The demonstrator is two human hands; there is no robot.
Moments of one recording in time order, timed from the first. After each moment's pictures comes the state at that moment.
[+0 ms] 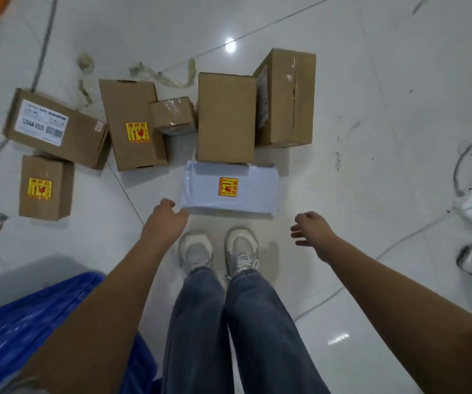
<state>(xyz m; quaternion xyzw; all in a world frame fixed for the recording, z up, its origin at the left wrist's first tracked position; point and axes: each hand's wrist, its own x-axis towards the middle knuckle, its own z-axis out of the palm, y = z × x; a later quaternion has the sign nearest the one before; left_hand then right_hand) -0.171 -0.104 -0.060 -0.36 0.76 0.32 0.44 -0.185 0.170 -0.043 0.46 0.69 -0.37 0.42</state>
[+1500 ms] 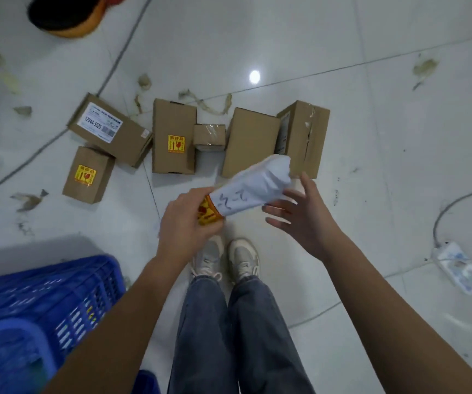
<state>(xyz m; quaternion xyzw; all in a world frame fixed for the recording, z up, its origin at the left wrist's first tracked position) -0.171 -0.107 0.063 -0.17 0.89 0.39 0.15 -0.254 0.089 0.092 0.36 0.58 -0.60 0.43</state>
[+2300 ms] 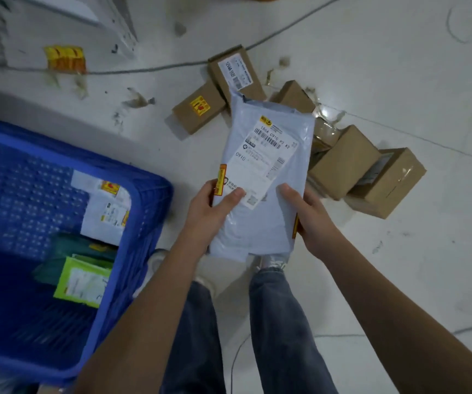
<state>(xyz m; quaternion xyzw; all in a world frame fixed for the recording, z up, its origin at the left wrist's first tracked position) -0.006 -0.181 0.094 -0.55 0.47 0.69 0.02 -0.139 -0.056 0.107 0.11 0.67 -0.49 0.54</state>
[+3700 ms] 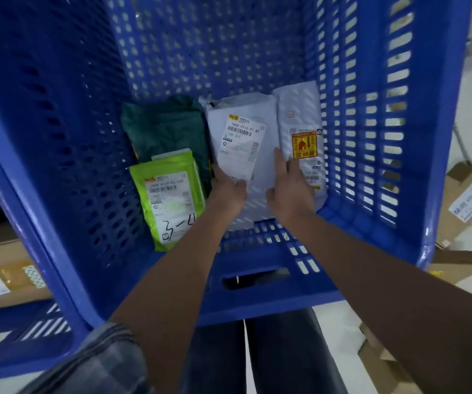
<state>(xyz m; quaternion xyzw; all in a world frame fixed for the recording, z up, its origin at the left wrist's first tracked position) 0.273 -0.282 -0.125 -0.77 0.15 0.62 -0.06 0.158 -0.319 -0.103 -0.68 0.59 0.29 0.33</state>
